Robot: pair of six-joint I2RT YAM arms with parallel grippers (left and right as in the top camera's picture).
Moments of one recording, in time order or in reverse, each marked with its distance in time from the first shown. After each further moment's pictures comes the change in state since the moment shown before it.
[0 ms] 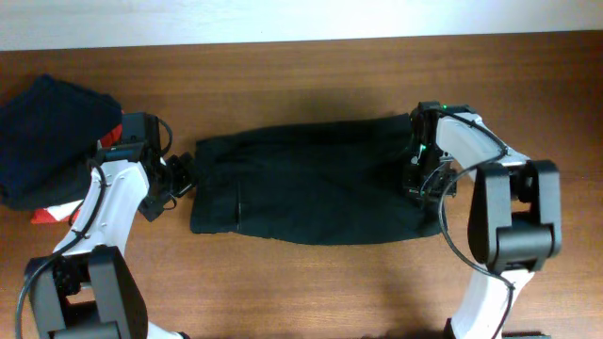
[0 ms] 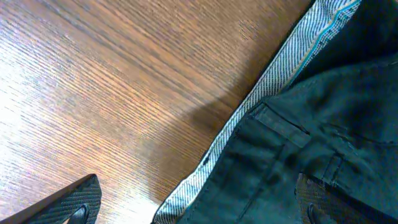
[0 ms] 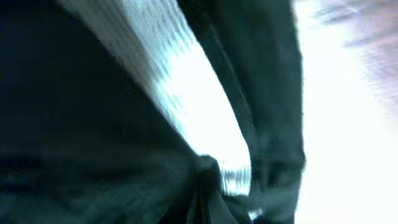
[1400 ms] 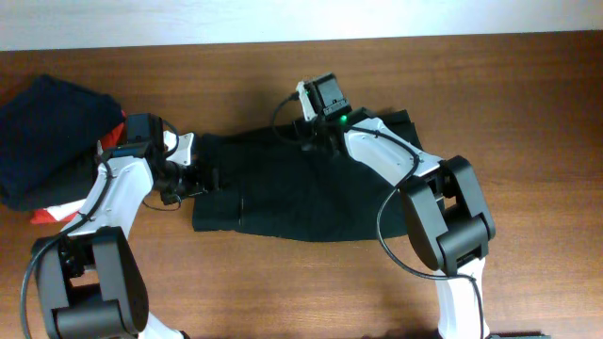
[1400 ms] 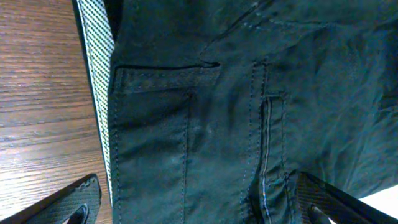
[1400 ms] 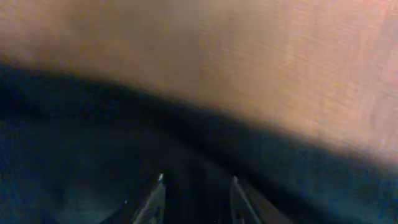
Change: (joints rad) left arm 0.000 0.075 -0.004 0.068 0.367 0.546; right arm 0.414 0.126 0.197 0.757 -0.146 -0.188
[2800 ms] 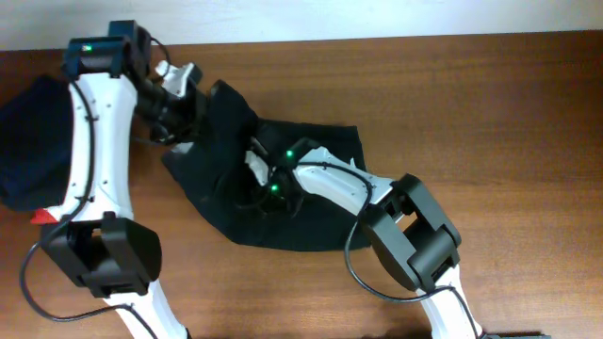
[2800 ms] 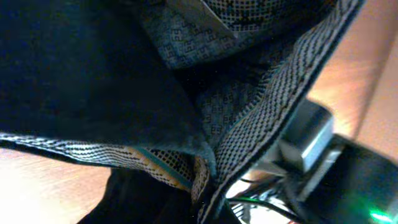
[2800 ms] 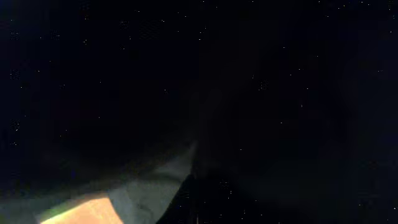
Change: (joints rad) left arm -0.077 0.249 0.985 -0.877 0.121 0.018; right arm 0.249 0.034 0.024 -0.345 -0.320 0.110
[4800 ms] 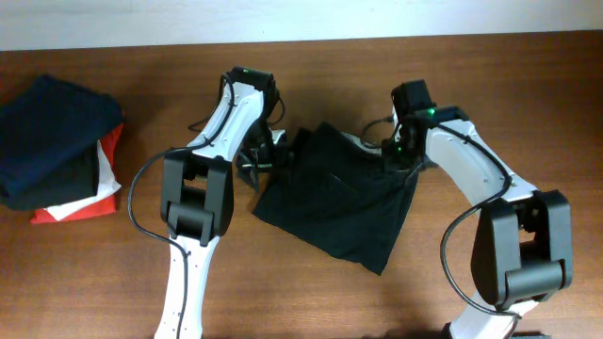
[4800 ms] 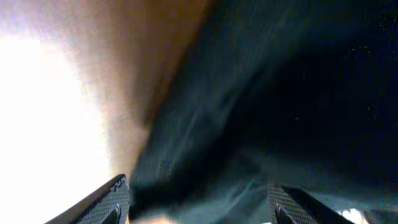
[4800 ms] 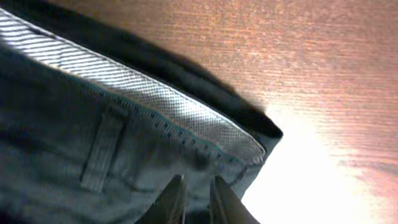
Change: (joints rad) left arm -0.342 0.491 0.053 0.024 -0.226 -0.115; right arm -0.536 -0.343 -0.246 -0.123 0.492 -0.112
